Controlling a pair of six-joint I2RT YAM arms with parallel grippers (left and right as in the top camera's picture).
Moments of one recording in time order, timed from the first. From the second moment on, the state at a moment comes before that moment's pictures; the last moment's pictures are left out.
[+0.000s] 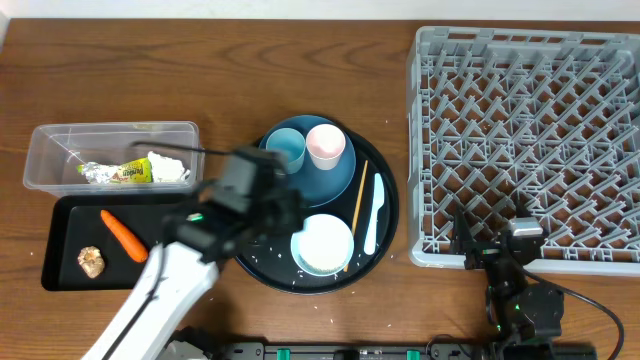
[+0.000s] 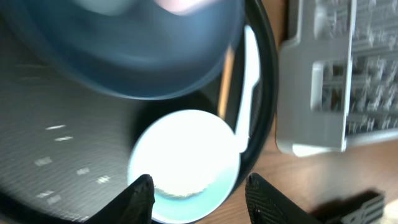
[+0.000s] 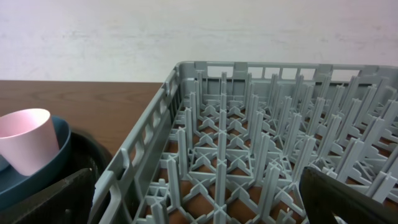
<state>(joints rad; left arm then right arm) -0.50 1.19 0.94 -0.79 0.25 -0.58 0.08 0.01 0.01 -0.07 -0.01 0.04</state>
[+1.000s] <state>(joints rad) -0.95 1.49 0.98 -0.69 0.01 -0.68 0.08 0.01 0.01 -0.07 -0.01 0.04</state>
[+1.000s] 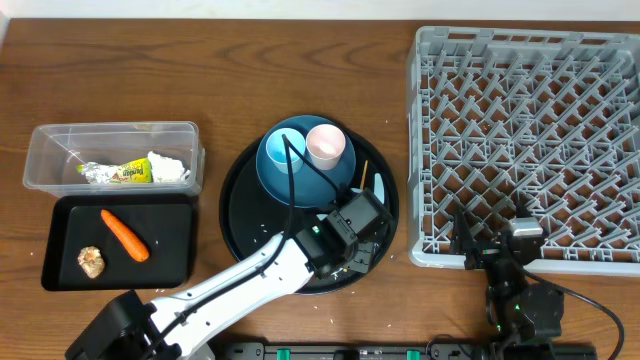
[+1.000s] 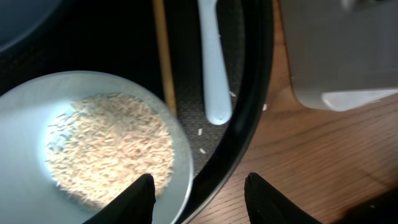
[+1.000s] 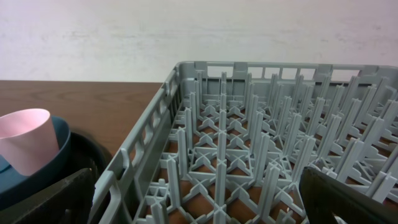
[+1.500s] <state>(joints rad) -0.96 1.49 0.98 -0.66 -0.04 -0.74 0.08 0.01 0.01 -0.07 -0.01 0.04</state>
